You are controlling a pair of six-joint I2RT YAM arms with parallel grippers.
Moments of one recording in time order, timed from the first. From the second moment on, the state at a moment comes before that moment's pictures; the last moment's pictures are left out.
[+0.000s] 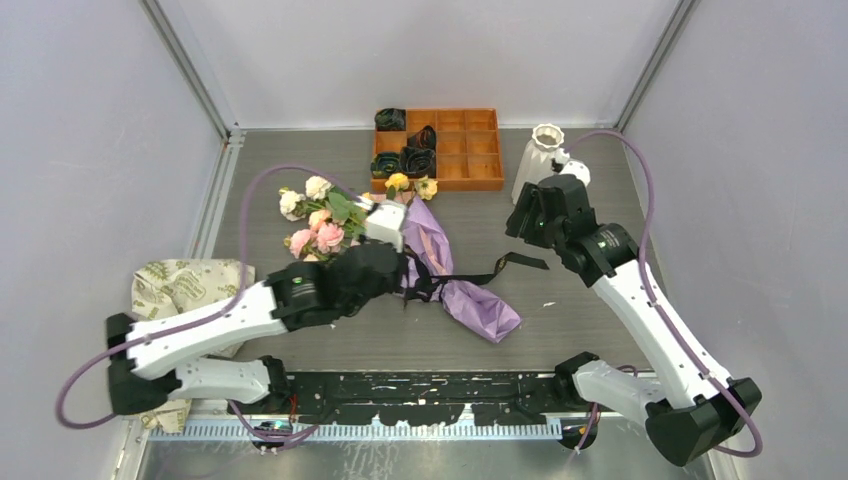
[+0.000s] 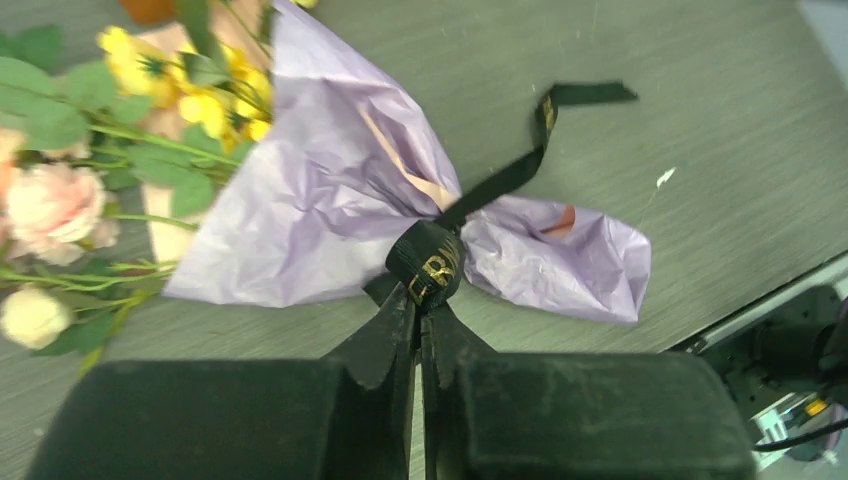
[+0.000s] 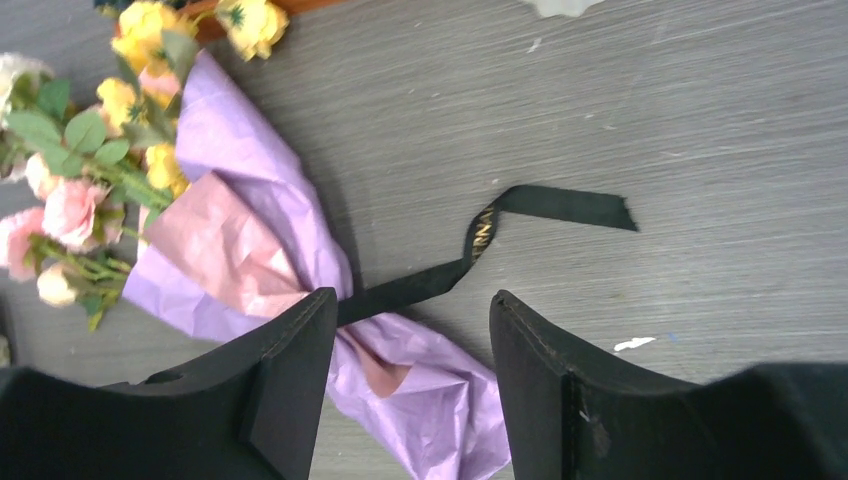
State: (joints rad) left arm -1.18 1.19 1.12 -0.53 -0.56 -0.53; right arm 0.40 1.03 1.13 -0.78 0.25 0.58
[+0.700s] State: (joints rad) left arm -1.18 0.62 1.16 -1.01 -1.03 -0.71; right arm 0.75 1.31 1.11 -0.67 0.24 0.60
